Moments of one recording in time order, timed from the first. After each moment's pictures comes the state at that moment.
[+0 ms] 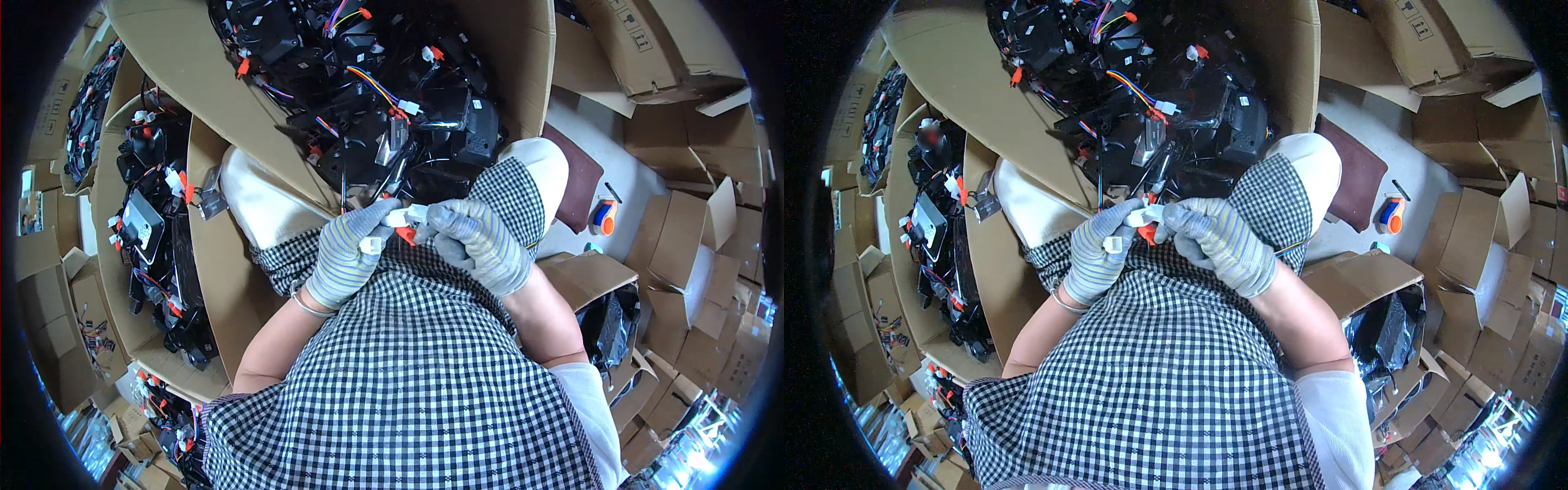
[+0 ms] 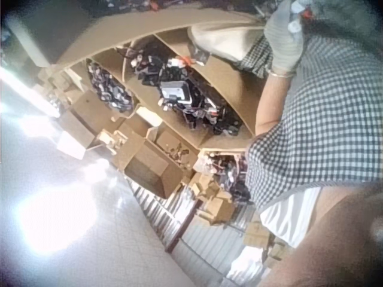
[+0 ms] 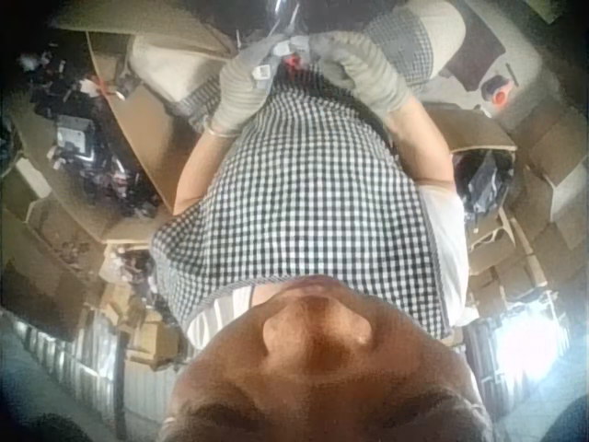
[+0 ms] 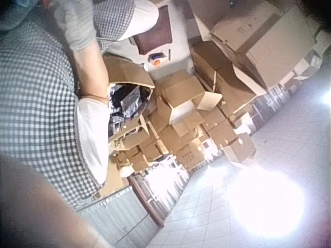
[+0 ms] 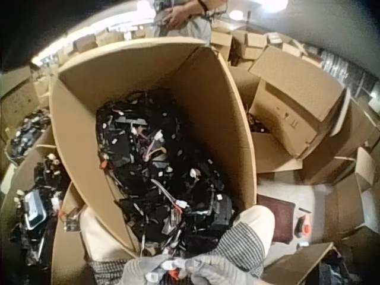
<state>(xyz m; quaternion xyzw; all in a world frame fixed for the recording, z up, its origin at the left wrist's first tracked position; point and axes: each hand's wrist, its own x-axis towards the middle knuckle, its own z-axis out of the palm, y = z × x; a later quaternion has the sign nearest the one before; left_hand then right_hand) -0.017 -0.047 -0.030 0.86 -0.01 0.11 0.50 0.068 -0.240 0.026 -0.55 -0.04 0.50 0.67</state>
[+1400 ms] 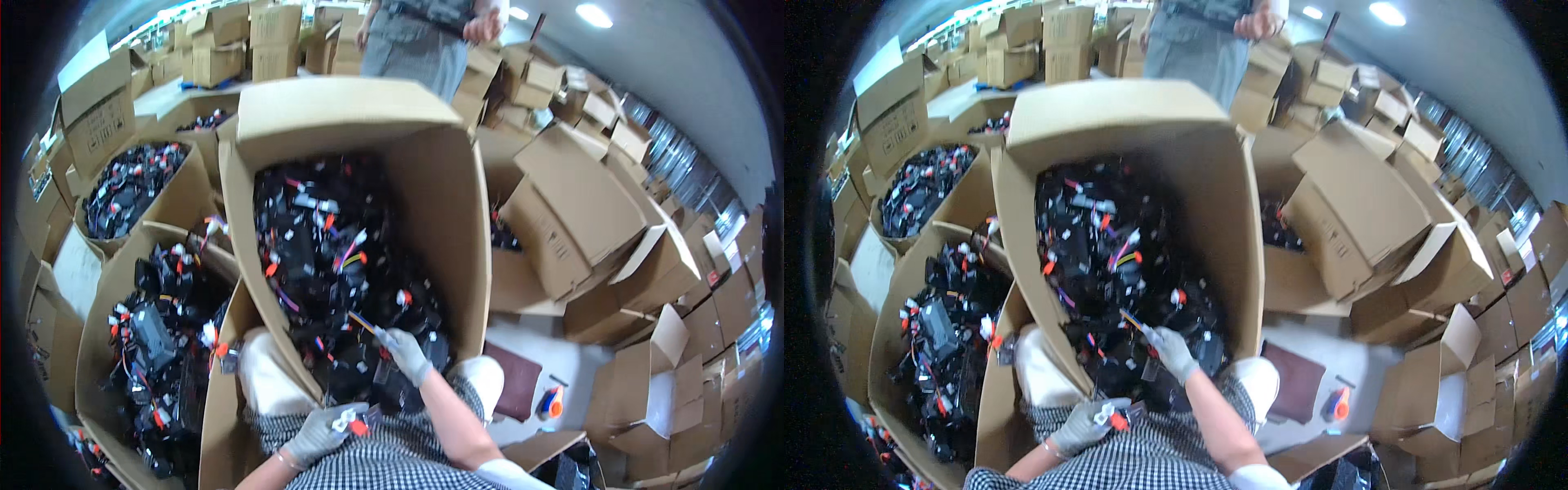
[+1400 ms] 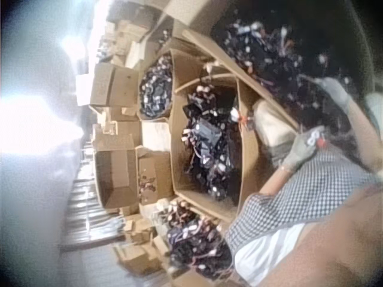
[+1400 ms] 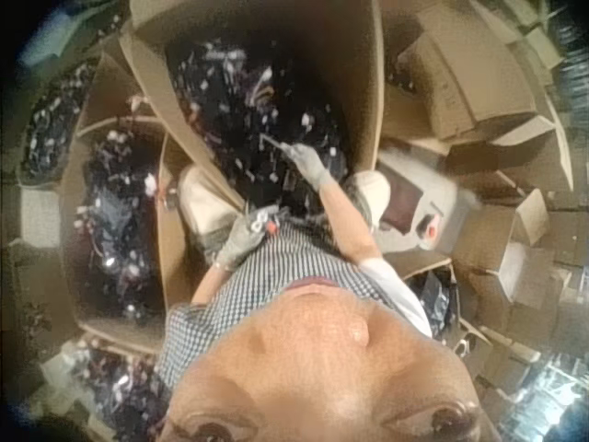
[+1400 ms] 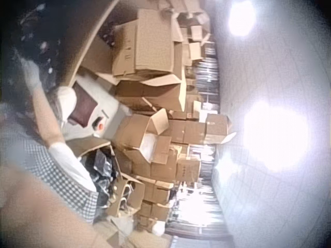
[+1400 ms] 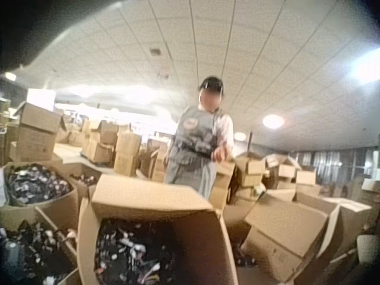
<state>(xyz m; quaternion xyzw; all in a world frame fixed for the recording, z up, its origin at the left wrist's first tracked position) -0.048 -0.019 -0.022 0.77 0.02 -0.03 0.64 0.184 -0.162 -0.083 -0.82 -0.17 0.25 0.48</state>
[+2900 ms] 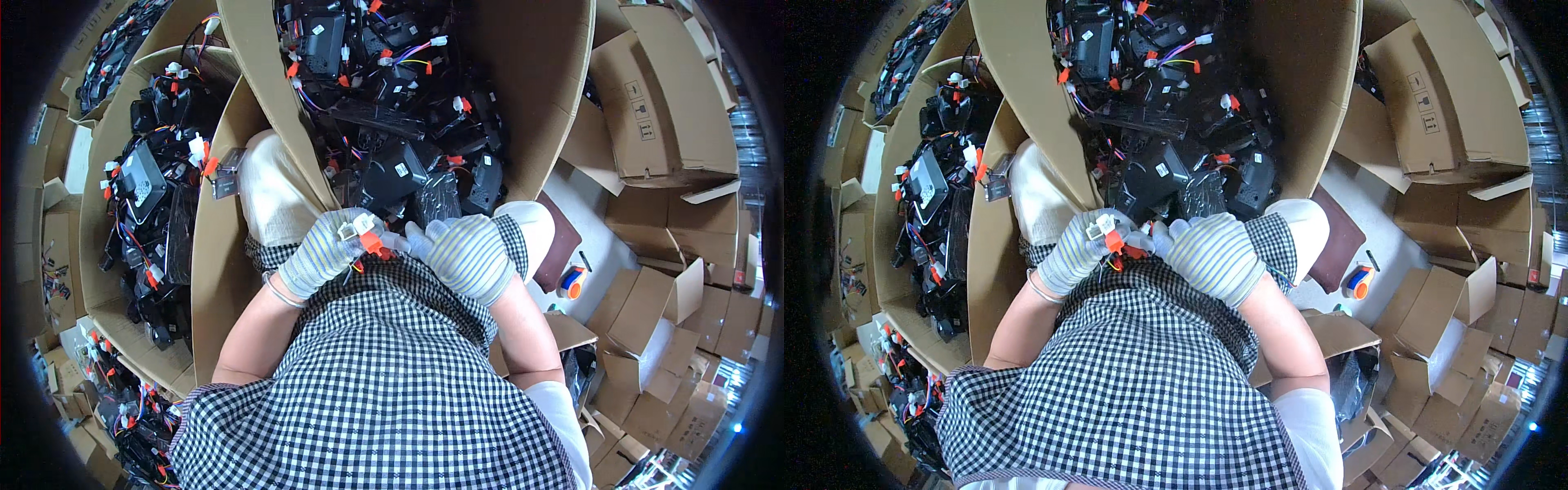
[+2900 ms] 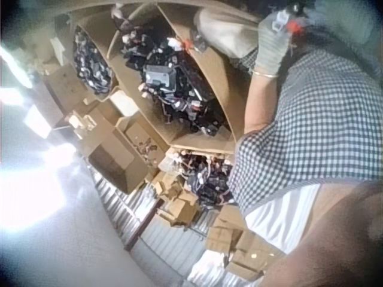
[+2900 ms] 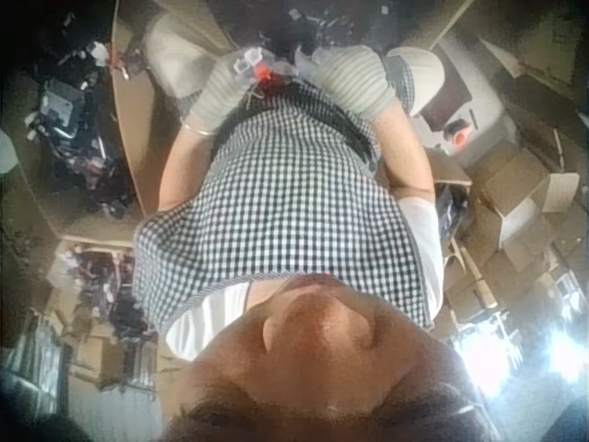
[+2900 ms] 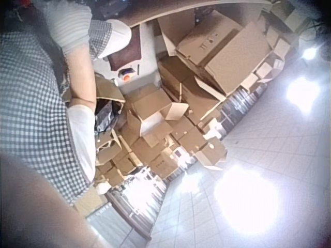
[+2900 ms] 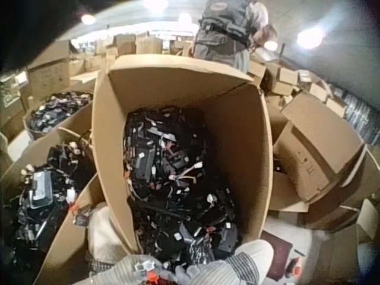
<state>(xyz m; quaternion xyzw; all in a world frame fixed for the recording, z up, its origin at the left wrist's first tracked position) -0.017 0.002 -0.034 0.68 0.05 -0.05 0.73 0.096 -0.198 0.040 -0.79 -0.62 0.01 0.02</state>
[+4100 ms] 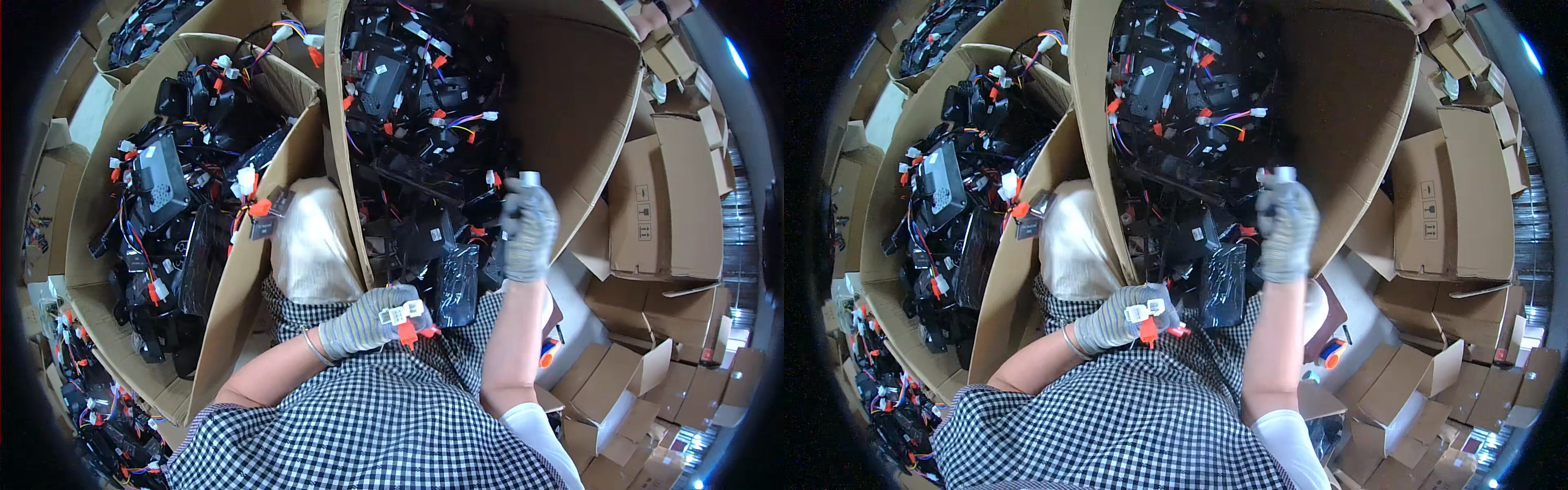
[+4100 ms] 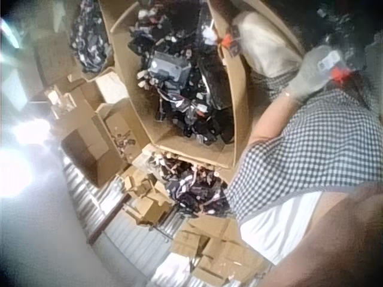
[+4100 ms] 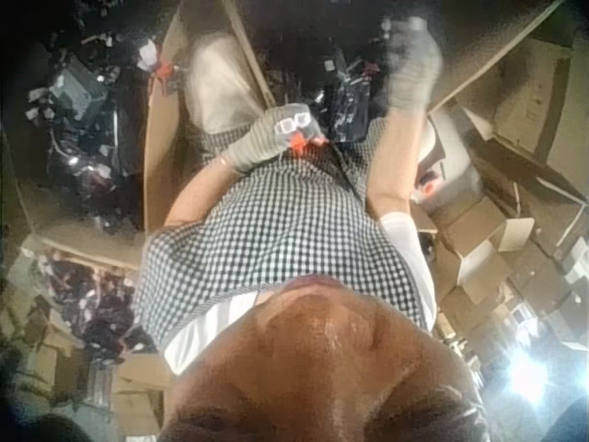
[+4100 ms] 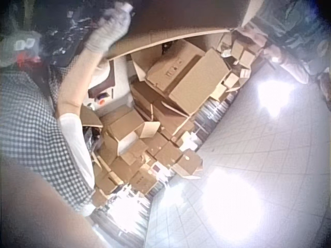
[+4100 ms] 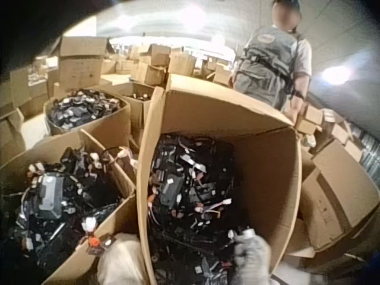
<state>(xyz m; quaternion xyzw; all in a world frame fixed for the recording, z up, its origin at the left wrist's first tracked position) -0.009 -0.001 -0.031 0.55 -0.03 -0.04 0.83 0.213 -0.131 0.015 -0.65 -0.13 0.13 0.74</state>
